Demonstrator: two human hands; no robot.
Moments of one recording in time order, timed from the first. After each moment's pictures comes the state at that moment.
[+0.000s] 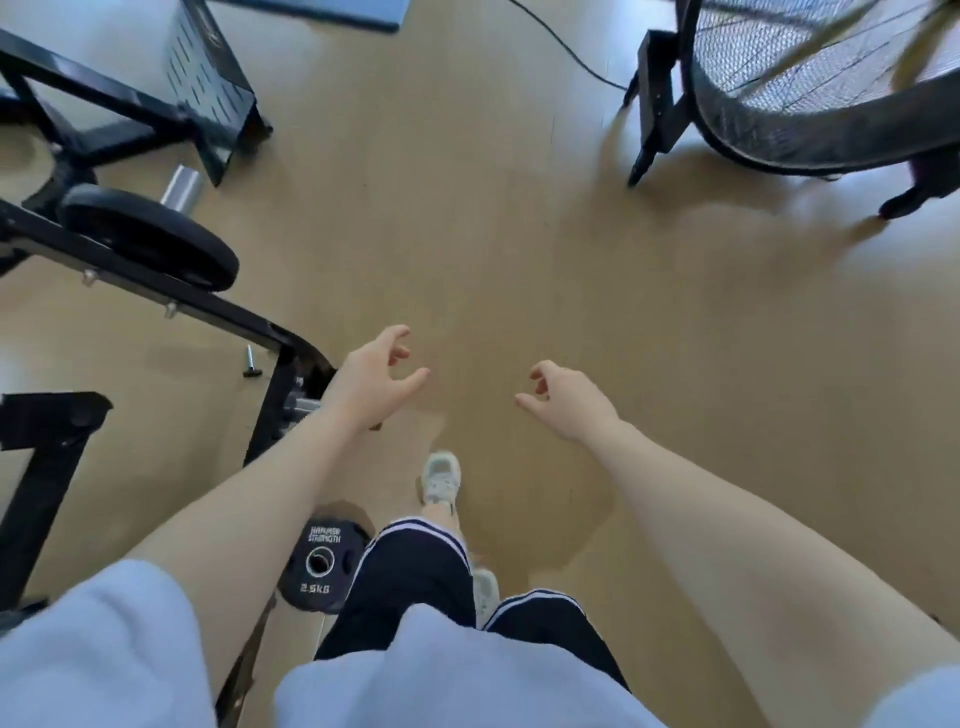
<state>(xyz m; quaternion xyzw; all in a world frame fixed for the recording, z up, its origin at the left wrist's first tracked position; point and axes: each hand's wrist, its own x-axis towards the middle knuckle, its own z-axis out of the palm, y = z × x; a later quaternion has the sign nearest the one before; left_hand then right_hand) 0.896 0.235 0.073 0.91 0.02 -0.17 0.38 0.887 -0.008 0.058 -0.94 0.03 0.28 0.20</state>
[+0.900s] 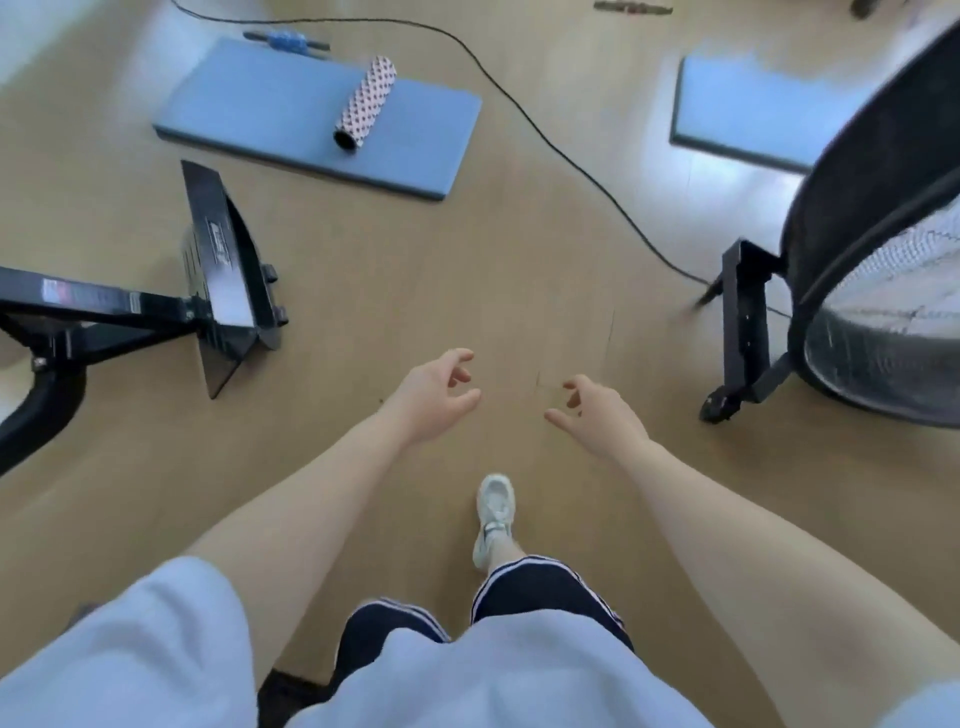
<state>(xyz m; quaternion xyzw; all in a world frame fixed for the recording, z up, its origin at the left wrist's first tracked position) 1.649 0.216 0.064 0.89 0.01 -0.21 0.41 1.658 -0.011 0.038 -0.94 0.02 0.26 0.22</state>
